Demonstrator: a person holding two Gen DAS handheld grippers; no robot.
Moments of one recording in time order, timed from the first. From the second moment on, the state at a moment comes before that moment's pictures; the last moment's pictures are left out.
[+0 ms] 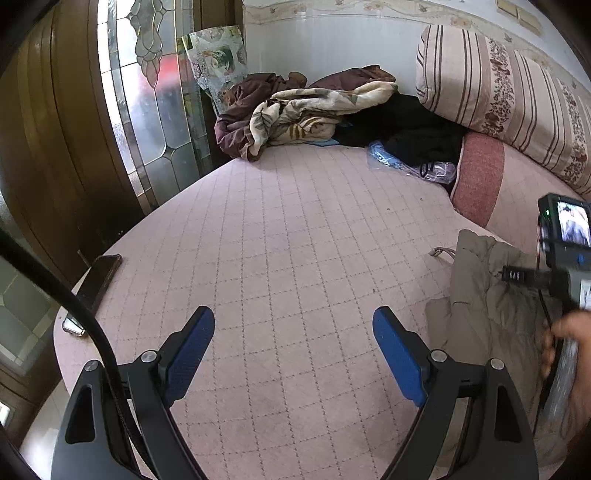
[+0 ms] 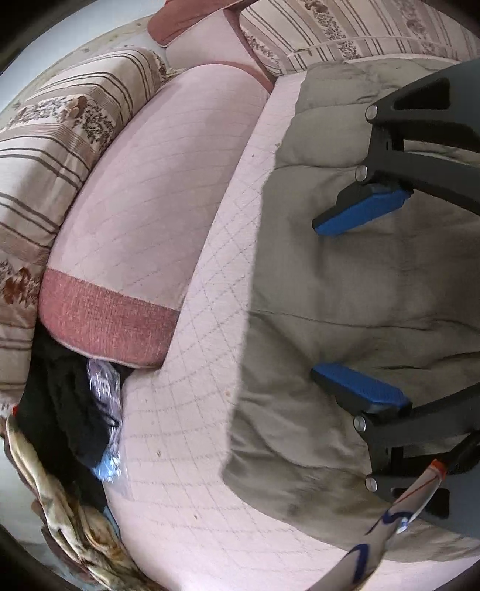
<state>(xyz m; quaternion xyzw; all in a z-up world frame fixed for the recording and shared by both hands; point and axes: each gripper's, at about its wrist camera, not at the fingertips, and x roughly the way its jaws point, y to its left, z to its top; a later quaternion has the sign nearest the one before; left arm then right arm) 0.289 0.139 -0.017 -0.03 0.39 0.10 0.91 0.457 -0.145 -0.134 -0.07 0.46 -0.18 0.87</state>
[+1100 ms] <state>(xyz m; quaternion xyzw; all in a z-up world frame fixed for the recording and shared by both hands) 0.261 0.110 0.013 0.01 0.28 0.13 0.95 0.151 -0.412 -0.109 0.12 0.37 -0.40 0.83</state>
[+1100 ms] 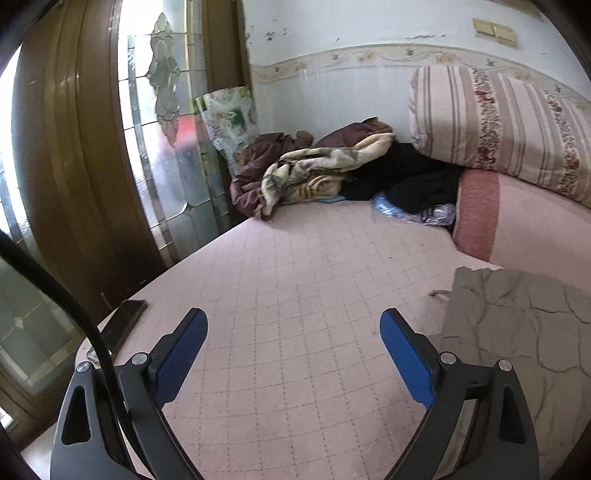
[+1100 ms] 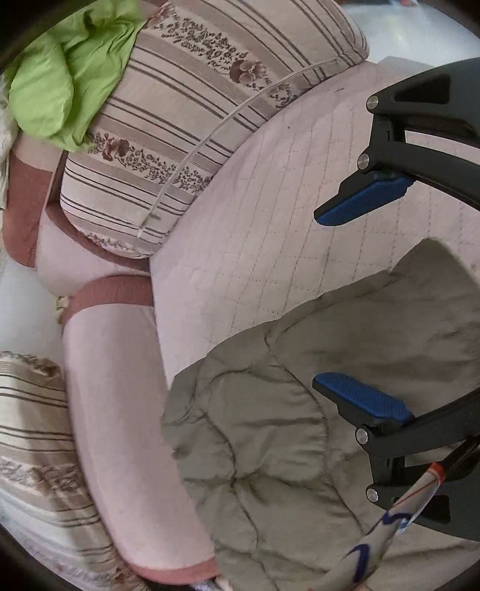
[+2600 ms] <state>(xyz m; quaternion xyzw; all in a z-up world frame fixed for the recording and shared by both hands) 0.259 0.071 -0.012 -0.02 0.36 -0.05 0.93 0.195 -0.169 -0.113 0.02 0.37 -0.16 0.92</state>
